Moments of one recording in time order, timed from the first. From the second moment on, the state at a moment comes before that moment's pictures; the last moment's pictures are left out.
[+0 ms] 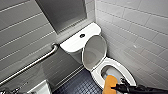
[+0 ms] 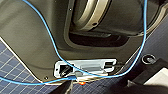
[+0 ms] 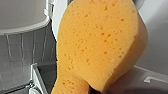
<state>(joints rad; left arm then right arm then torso) 1.51 2.98 -2.37 0.66 0.15 -0.45 -0.61 2.31 -1.56 -0.18 -0.16 0.69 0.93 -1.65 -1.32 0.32</state>
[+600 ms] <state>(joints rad) 1.51 2.98 -2.37 0.67 0.13 -0.45 -0.71 2.15 -1.45 -0.18 -0.13 0.69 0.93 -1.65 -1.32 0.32</state>
